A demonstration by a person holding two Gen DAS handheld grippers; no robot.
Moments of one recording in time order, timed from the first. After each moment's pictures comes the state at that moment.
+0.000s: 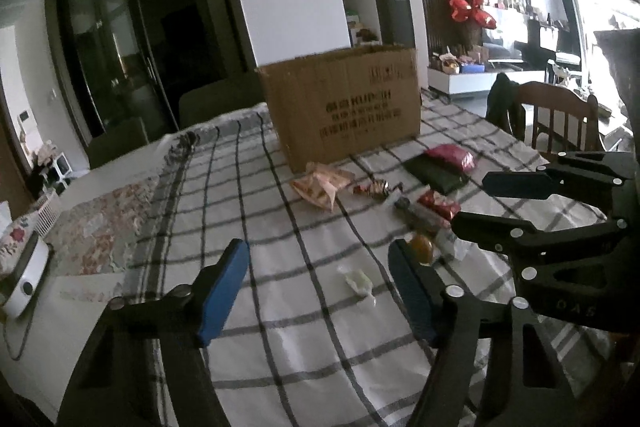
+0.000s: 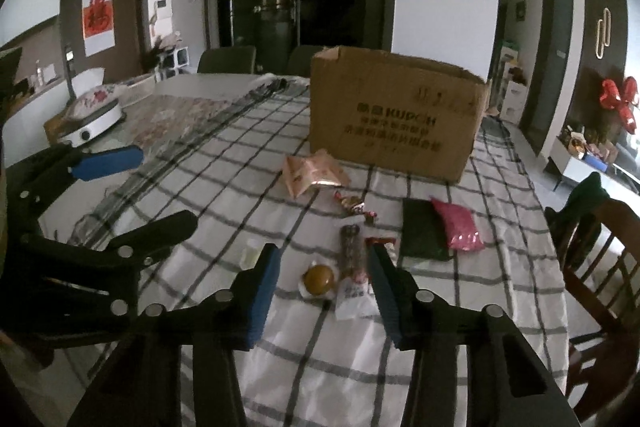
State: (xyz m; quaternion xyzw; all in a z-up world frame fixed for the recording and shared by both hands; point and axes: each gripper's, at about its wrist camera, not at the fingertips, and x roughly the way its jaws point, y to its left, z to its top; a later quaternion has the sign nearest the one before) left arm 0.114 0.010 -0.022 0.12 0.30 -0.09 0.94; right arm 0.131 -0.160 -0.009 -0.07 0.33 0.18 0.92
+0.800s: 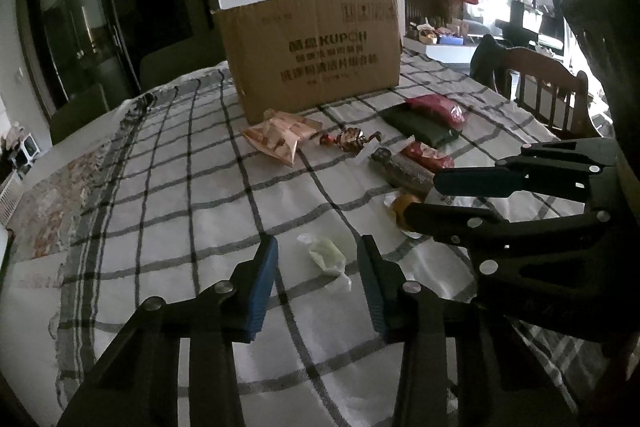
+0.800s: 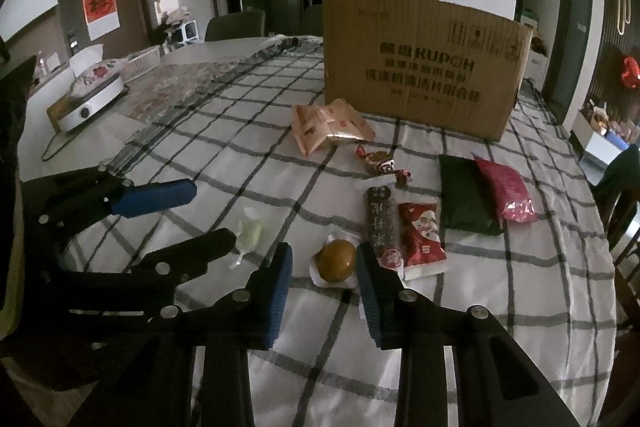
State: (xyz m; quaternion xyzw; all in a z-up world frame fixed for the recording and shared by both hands) left arm 0.143 -0.002 -0.072 0.11 0.36 -0.14 0.92; right arm 0.165 -0.147 -0.053 -0.06 0.39 0.20 0.90
